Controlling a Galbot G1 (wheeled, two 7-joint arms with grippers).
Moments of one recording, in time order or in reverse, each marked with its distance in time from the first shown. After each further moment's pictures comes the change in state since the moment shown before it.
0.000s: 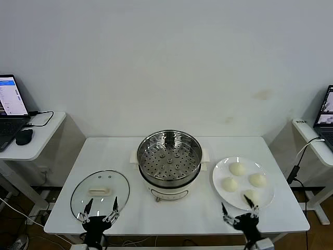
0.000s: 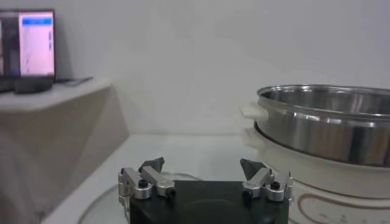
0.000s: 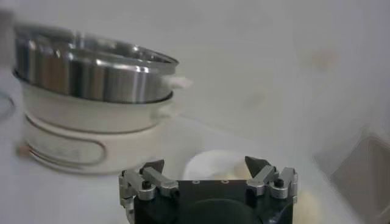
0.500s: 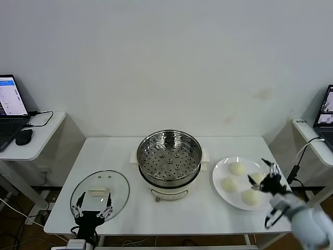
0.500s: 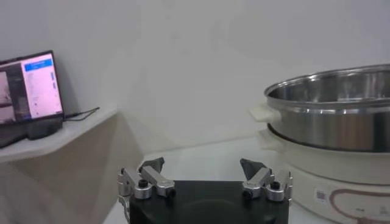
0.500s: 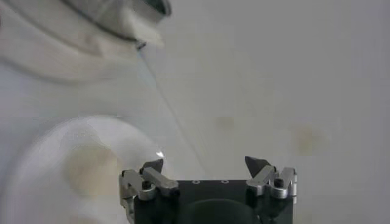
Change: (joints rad) left arm -0.001 0.007 -0.042 -0.018 0.098 0.036 0.004; right arm 0.504 -0.395 -0.211 -0.298 -0.152 -0.035 -0.356
